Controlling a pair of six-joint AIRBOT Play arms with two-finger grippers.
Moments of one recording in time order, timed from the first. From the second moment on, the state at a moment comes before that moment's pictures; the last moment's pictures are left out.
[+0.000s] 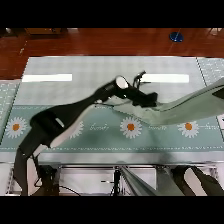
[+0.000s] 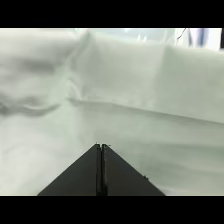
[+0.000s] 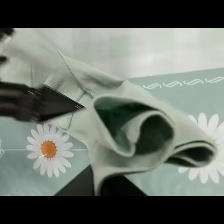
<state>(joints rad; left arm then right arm) -0.72 -2.06 1.81 0.49 -0.94 -1.48 -0.46 -0.84 1.28 -1.10 1.63 1.41</state>
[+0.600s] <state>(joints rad) -0.04 -1.59 1.81 0.64 -1.32 -1.34 -0.34 -0.99 1.27 -0.96 1.44 1.49</state>
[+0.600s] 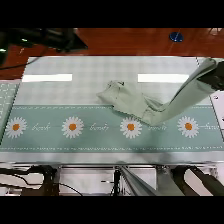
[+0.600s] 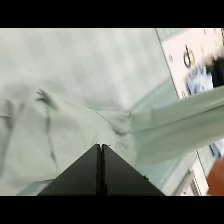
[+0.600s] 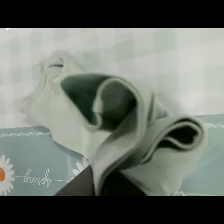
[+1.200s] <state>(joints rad) 0.16 -1.47 1.81 0.65 -1.50 -1.28 0.16 -1.32 1.27 -1.10 1.08 1.67</state>
